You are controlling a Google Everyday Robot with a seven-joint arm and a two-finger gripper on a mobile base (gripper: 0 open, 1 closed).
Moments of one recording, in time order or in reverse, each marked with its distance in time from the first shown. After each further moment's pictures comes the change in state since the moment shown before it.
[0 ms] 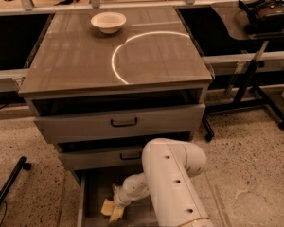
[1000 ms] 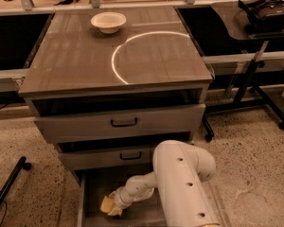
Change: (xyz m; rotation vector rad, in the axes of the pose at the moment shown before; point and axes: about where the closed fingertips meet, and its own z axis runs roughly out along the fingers) arm -0.005 0.006 -0.009 -0.009 -0.058 -0.023
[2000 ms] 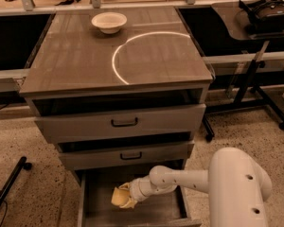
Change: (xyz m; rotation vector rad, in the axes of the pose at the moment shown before) arm -0.013 0.004 -0.126 -0.007 -0.182 -0.124
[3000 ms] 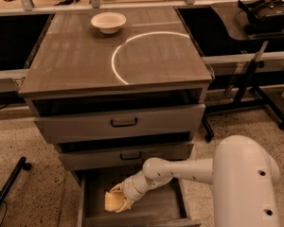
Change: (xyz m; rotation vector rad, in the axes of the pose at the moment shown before) arm -0.070 0.027 -0.033 -0.142 -0.022 -0.190
